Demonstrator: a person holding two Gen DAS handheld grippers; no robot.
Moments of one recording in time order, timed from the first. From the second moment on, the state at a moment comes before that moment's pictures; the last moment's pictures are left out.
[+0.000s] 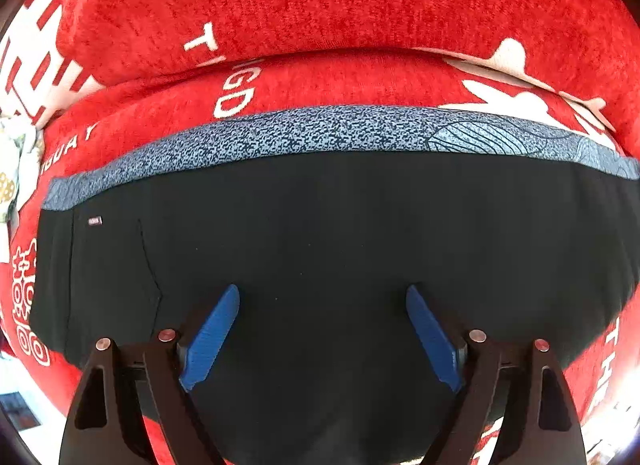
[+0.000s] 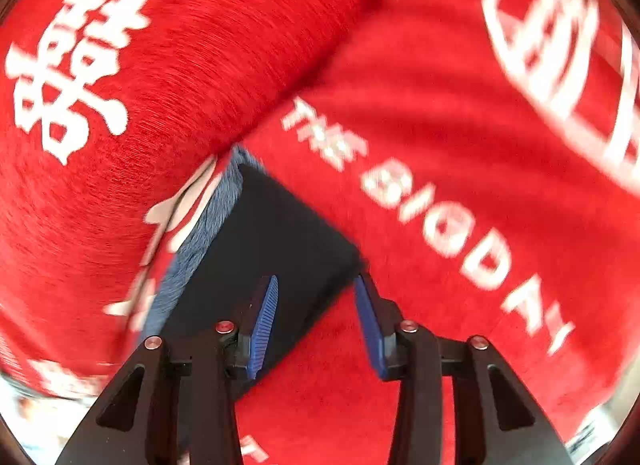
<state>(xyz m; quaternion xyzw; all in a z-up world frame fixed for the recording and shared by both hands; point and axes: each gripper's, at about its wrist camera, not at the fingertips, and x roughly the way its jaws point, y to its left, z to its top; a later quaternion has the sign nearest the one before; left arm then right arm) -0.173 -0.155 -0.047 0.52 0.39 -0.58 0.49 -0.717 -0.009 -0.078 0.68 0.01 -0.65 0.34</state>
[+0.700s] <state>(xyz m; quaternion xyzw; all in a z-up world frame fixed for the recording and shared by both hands) -0.190 -0.169 -0.062 0.54 0.37 -0.57 0.51 -0.611 -0.044 -0.049 0.65 0.10 -0.54 0.52</state>
